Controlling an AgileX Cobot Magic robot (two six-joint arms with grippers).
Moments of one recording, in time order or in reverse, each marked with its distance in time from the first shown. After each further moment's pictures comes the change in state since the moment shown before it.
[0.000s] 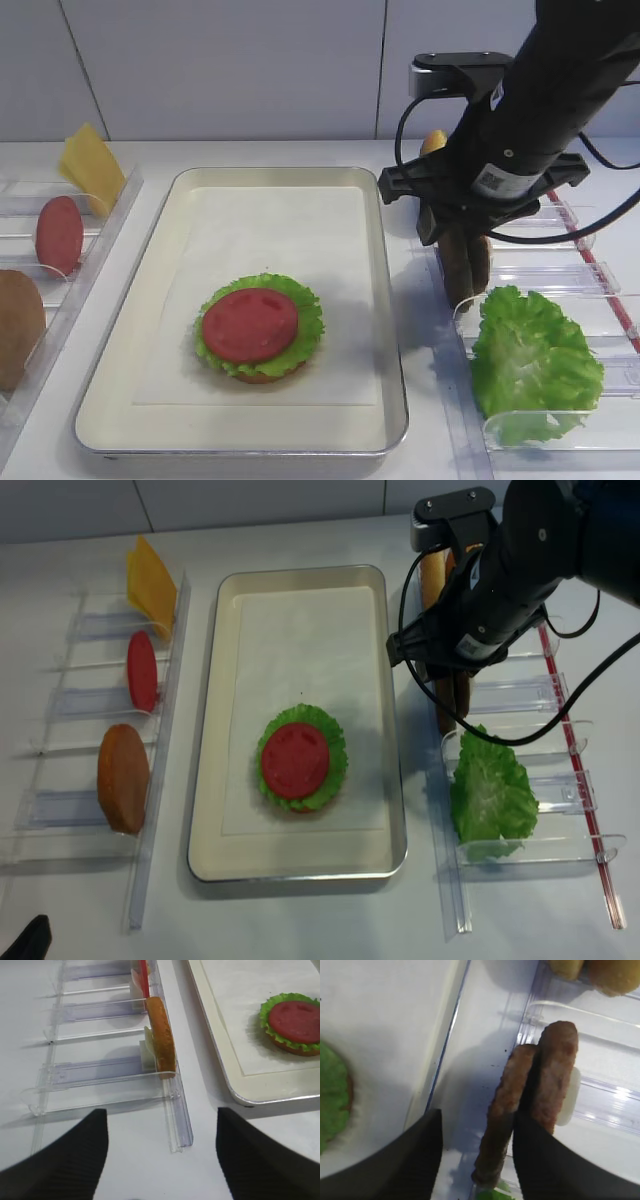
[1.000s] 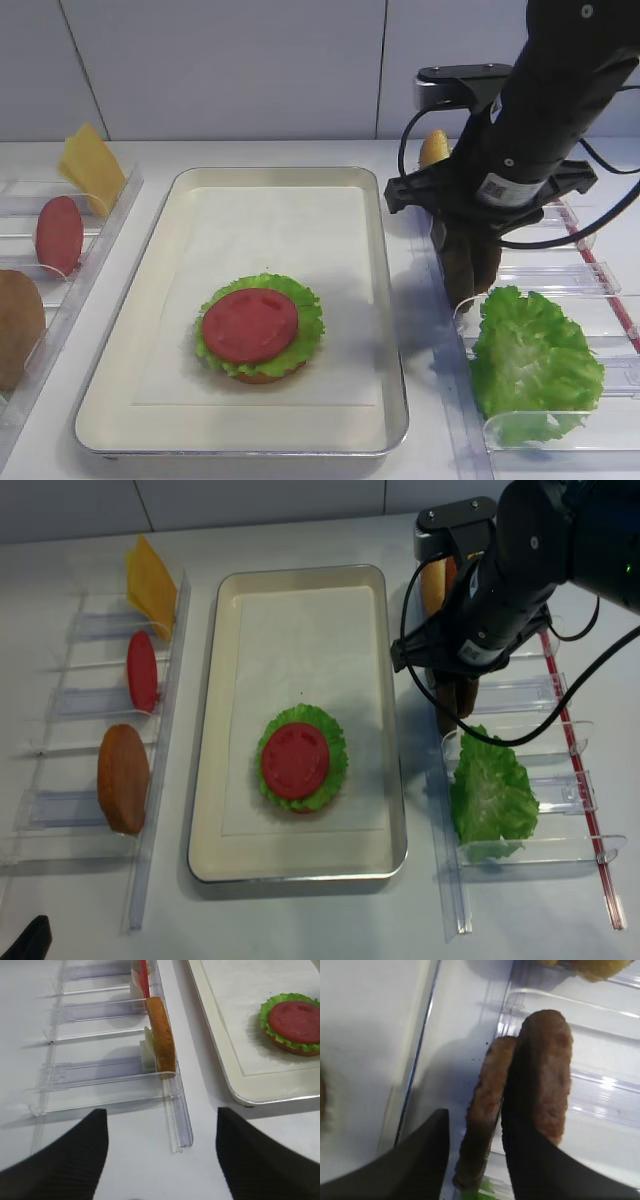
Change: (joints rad) left arm 0.000 0.000 0.000 0.000 0.000 0.000; right arm 0.000 0.019 0.002 -0.053 0.015 0.060
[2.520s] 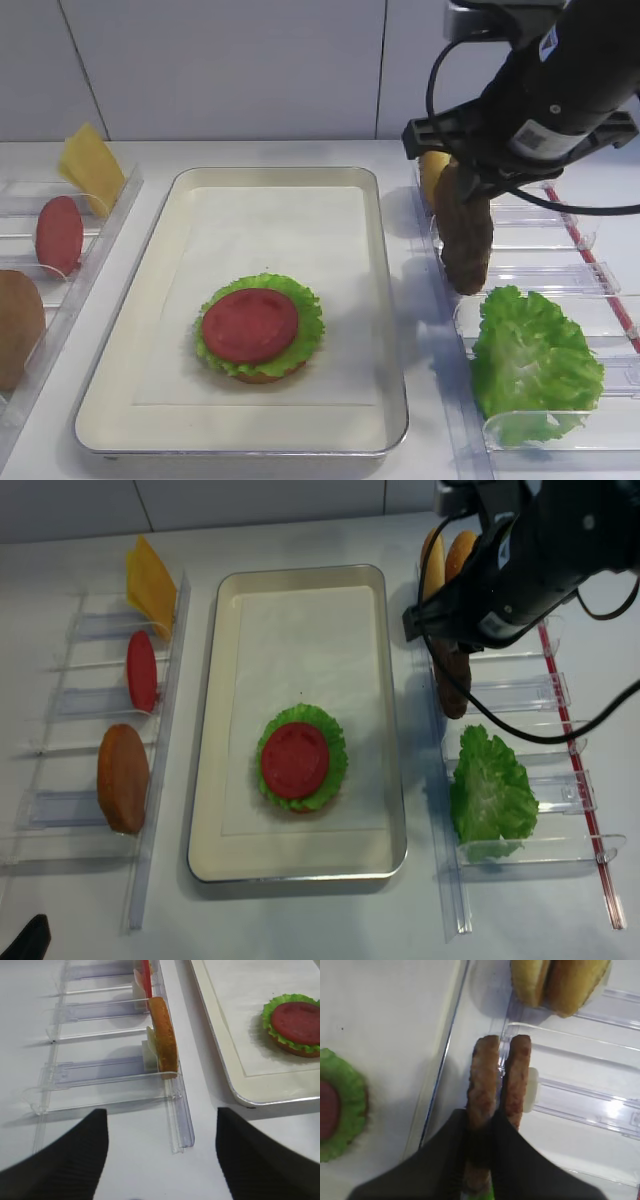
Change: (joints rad) left arm 0.009 0.000 0.000 0.000 0.000 0.000; right arm 0.000 -0.149 0.003 -0.006 0.000 0.013
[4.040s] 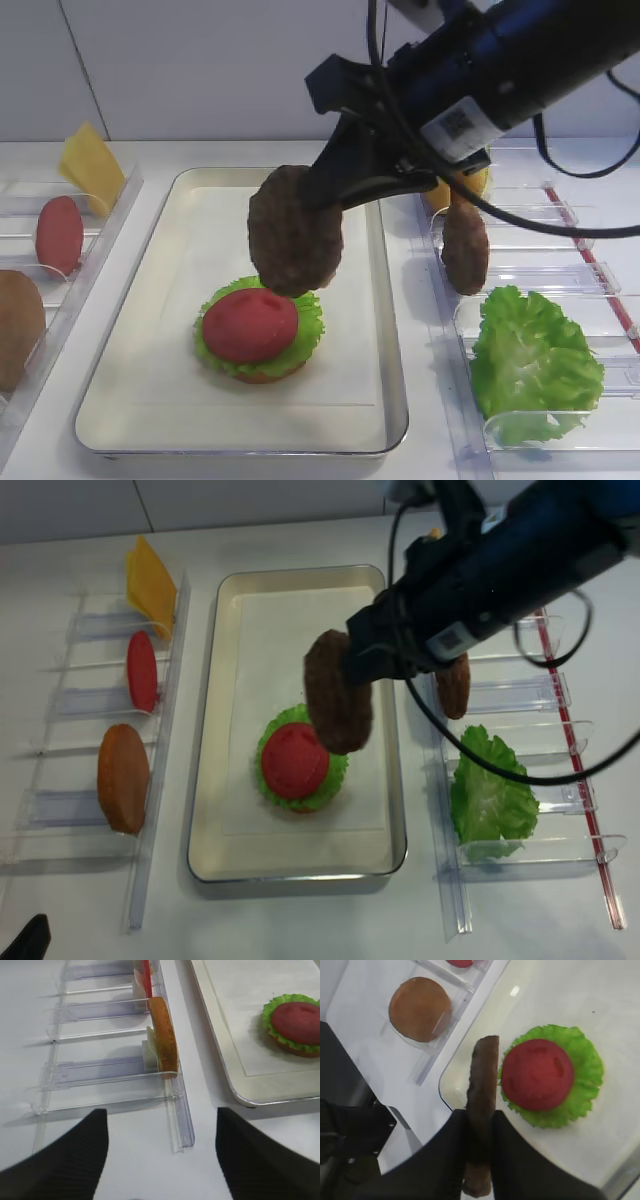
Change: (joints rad) left arm 0.000 0.000 0.000 0.000 0.000 0.000; right arm 0.000 -0.009 0.000 0.842 0.104 -0.661
